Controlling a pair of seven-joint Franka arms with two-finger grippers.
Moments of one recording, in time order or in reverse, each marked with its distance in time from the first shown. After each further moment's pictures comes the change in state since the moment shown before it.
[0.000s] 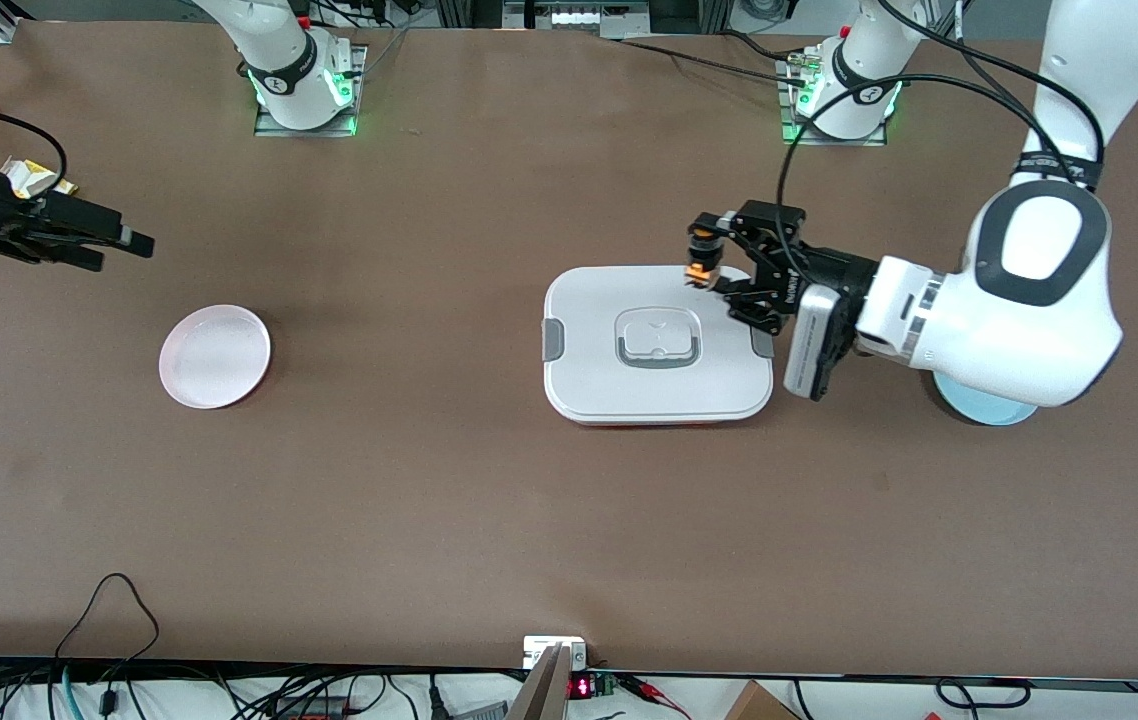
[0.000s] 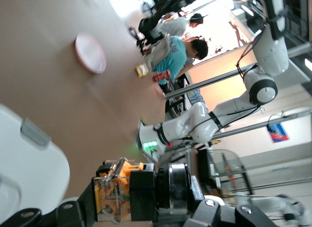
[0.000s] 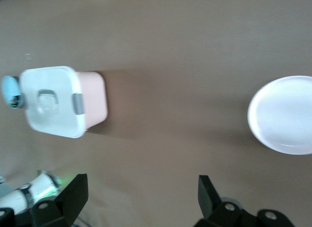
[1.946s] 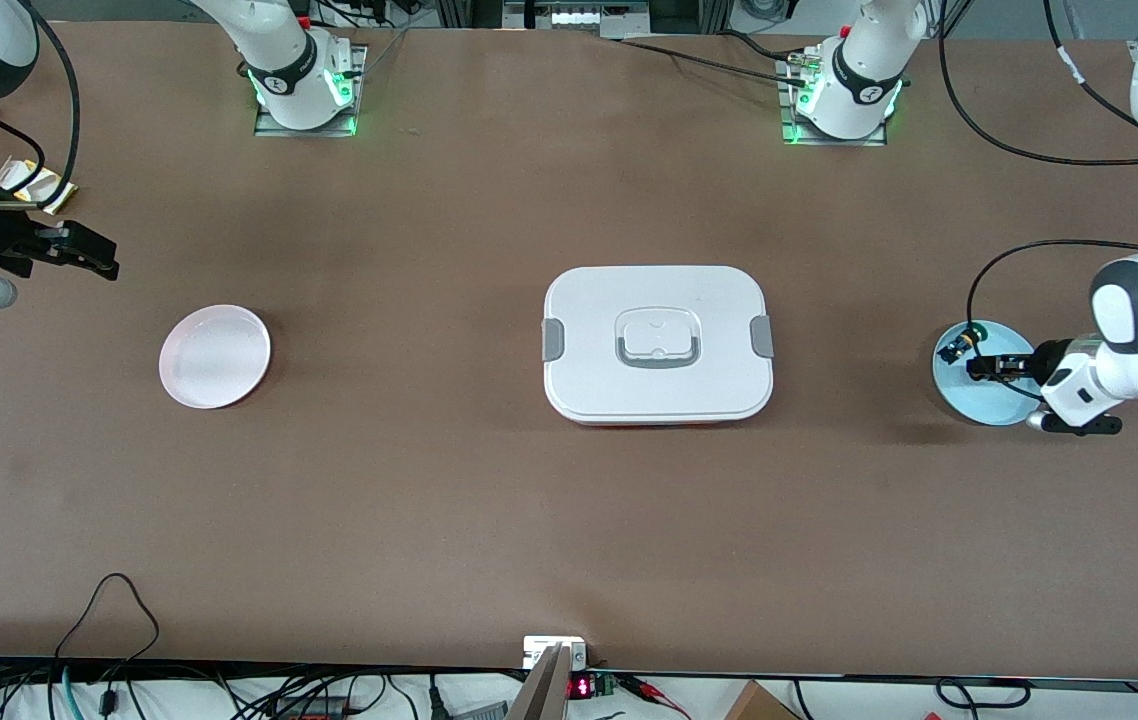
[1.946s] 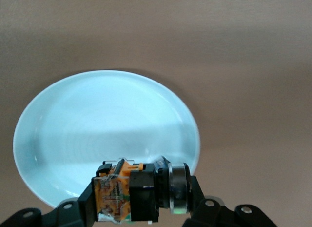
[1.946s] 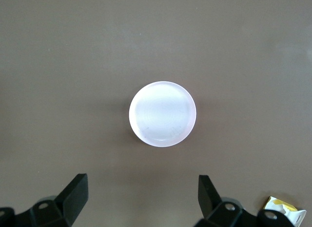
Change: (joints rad) left arm 0.105 0.024 0.569 -0.310 0.896 0.293 -0.450; right arm 0.082 -0.032 0.020 -0.046 -0.611 0.120 0.115
